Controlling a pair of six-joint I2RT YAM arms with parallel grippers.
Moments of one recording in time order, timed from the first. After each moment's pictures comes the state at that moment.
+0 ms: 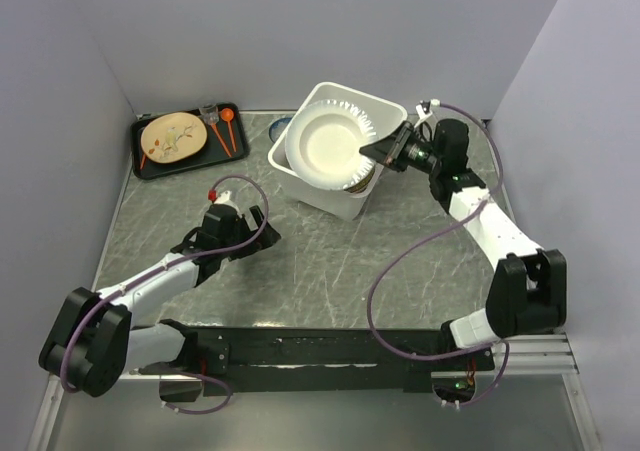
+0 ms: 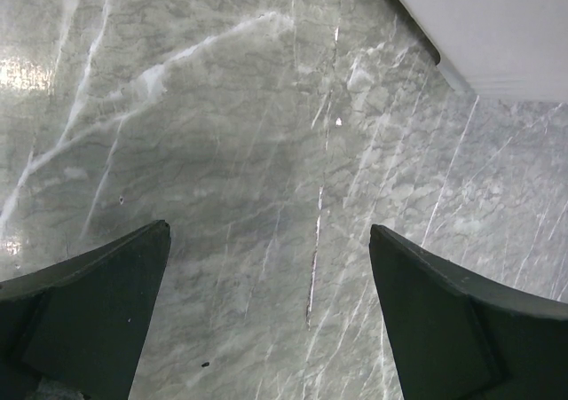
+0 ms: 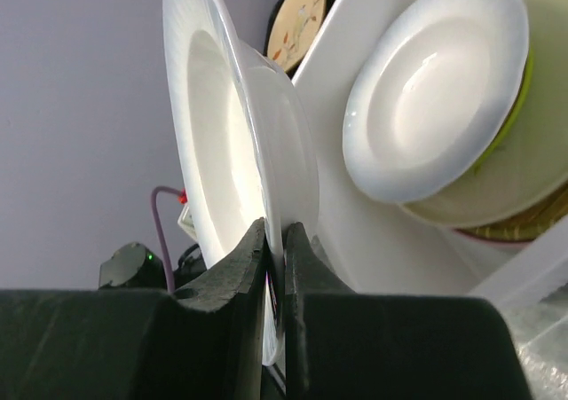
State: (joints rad) left arm -0.44 1.18 0.50 0.02 0.05 -0.76; right arm 0.16 1.42 1.06 0.14 -0.65 0.85
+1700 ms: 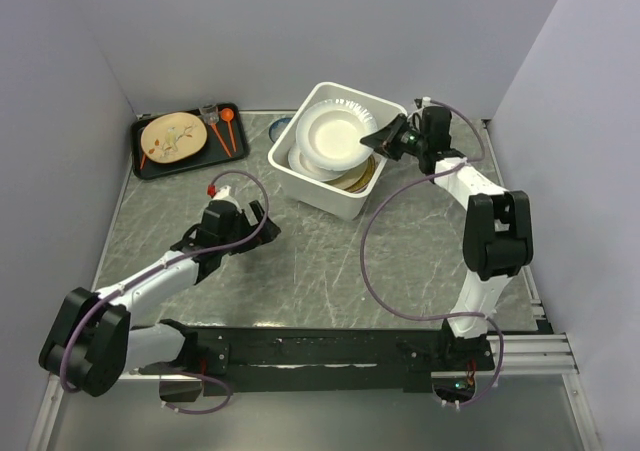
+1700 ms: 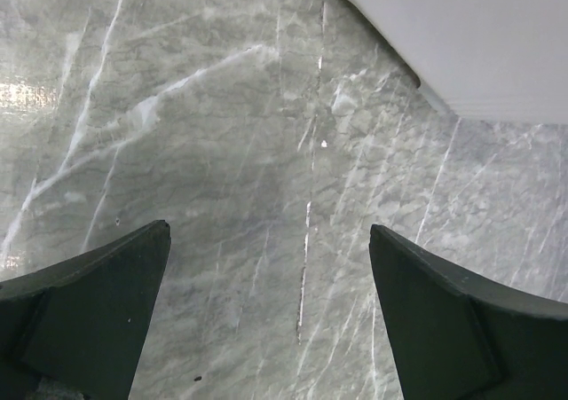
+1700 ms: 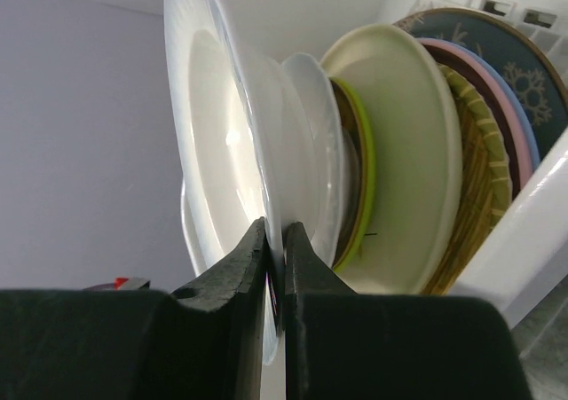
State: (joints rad) left arm -0.44 1.18 0.53 0.03 0.02 -0.75; right arm 0.11 1.84 1.33 0.14 -0.62 0.90
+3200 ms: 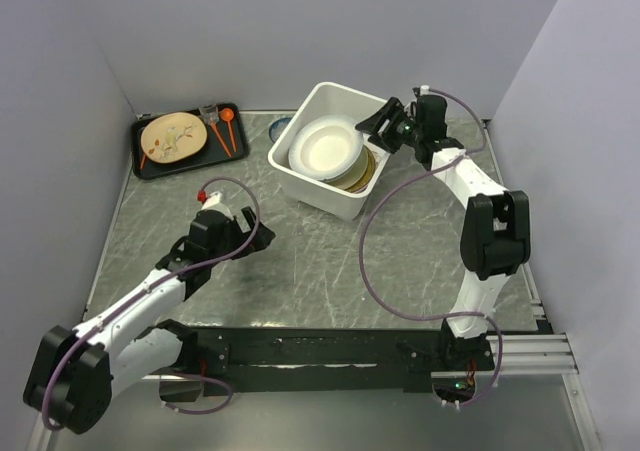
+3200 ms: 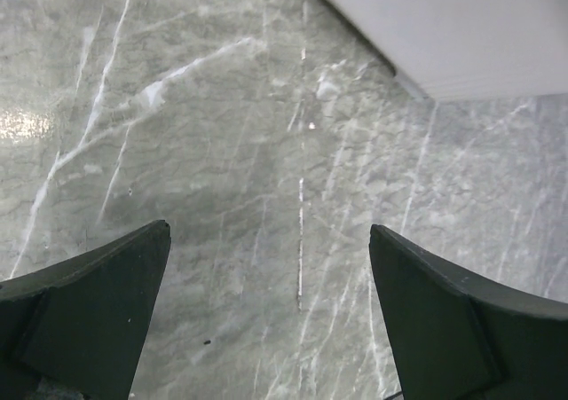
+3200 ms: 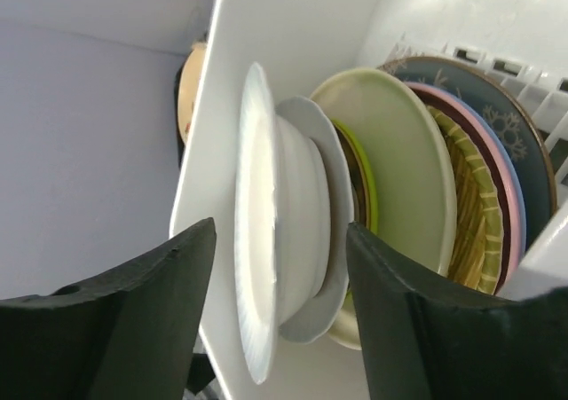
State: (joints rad) left arm -0.44 0.98 0.46 -0.04 0.02 -0.72; right arm 0.14 1.86 1.45 0.00 -0.48 0.83
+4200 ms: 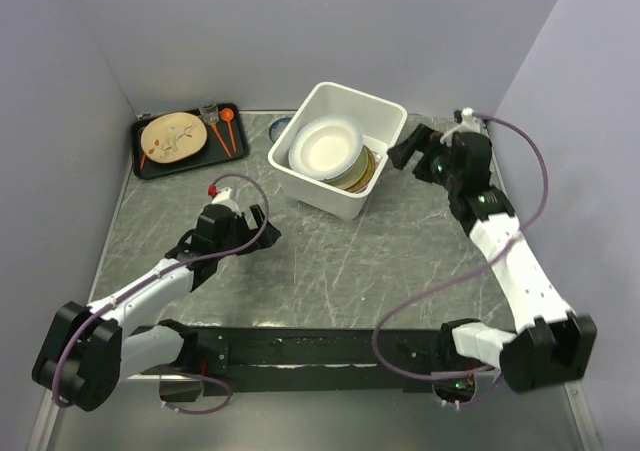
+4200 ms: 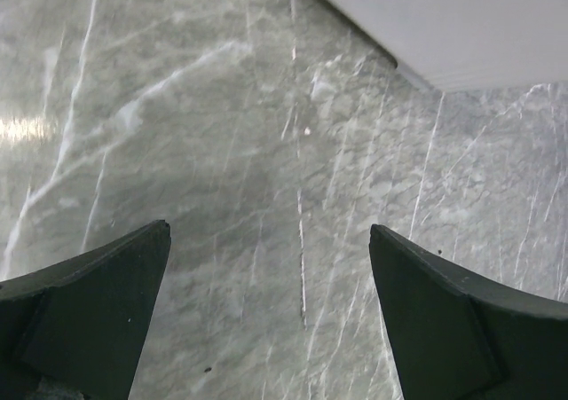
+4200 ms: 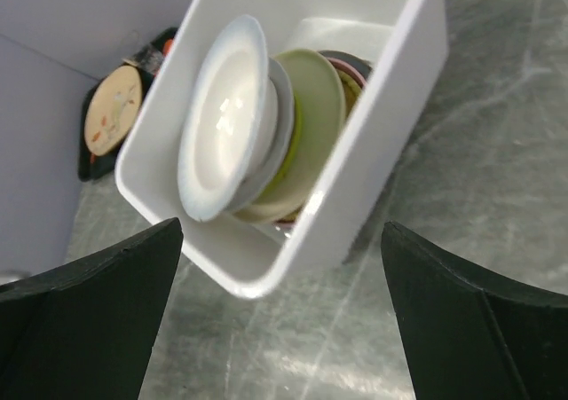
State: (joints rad) left arm -0.44 1.10 0.49 0.04 0.07 -0.66; right arm 0.16 1.15 1.06 -0.24 -0.14 0.55
